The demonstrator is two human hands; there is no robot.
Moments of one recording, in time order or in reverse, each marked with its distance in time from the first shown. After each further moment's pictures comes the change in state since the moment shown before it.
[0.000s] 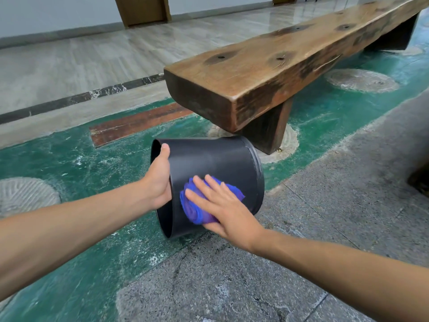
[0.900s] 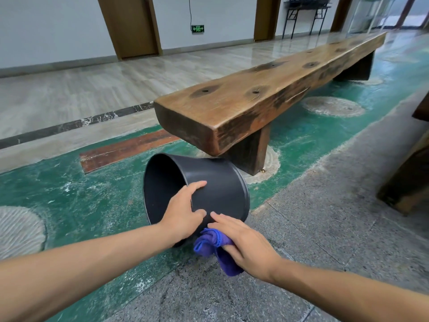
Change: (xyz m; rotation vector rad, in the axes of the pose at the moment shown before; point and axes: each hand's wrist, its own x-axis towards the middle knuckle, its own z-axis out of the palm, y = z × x) left_hand -0.028 -0.039 0.044 0.944 0.006 0.548; right_hand -0.064 0.004 -0.040 0.111 -0.062 0.256
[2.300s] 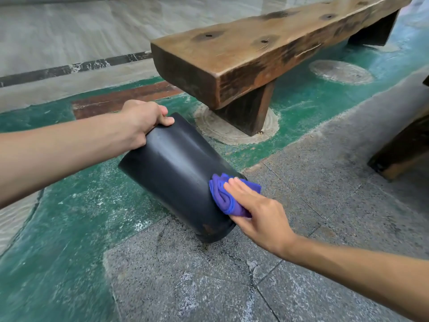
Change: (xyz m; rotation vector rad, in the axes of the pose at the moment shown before) left_hand 0.027 0.031 -0.088 -0.489 0.308 -0.538; right_hand -0.067 -0.025 -0.003 -0.109 0.246 0.080
